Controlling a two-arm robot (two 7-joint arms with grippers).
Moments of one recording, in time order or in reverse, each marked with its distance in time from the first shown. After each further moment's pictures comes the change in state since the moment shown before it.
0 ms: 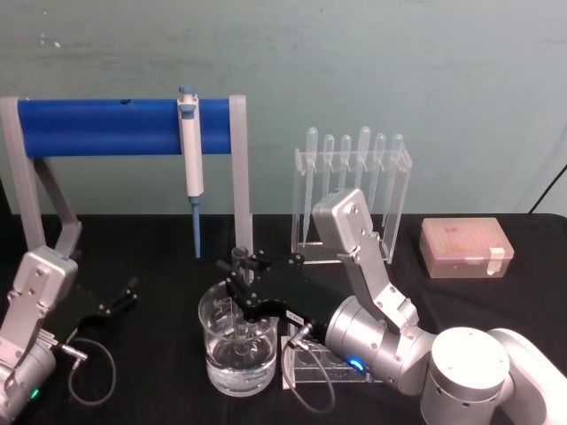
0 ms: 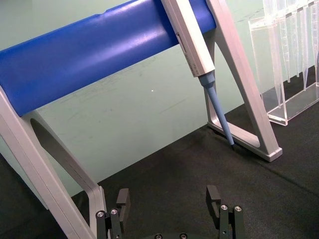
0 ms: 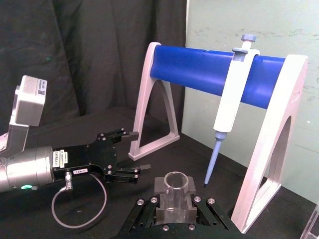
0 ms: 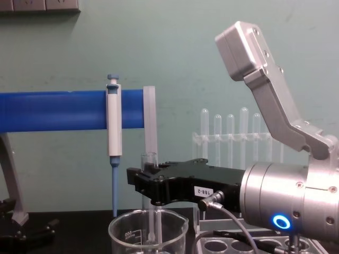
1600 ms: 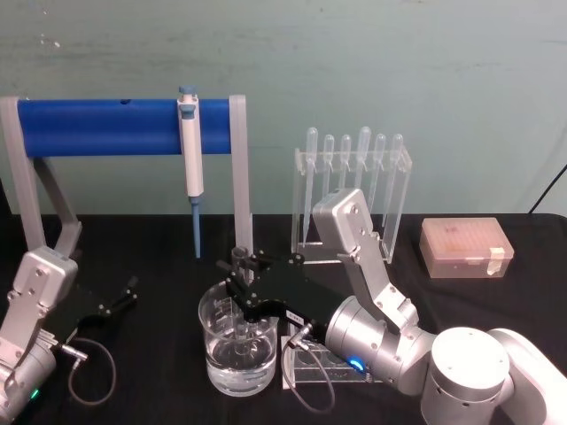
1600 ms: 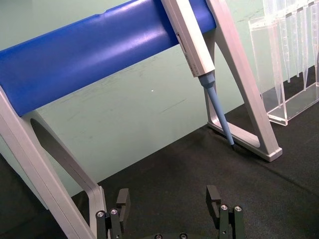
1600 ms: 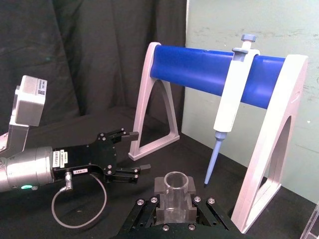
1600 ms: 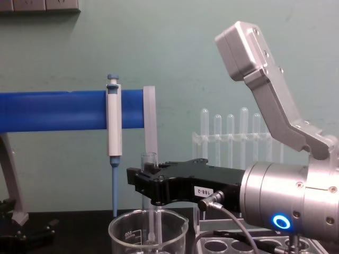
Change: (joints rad) left arm 0.000 0.000 0.000 0.000 0.000 0.000 0.000; right arm 0.000 0.000 0.000 0.000 0.000 0.000 0.000
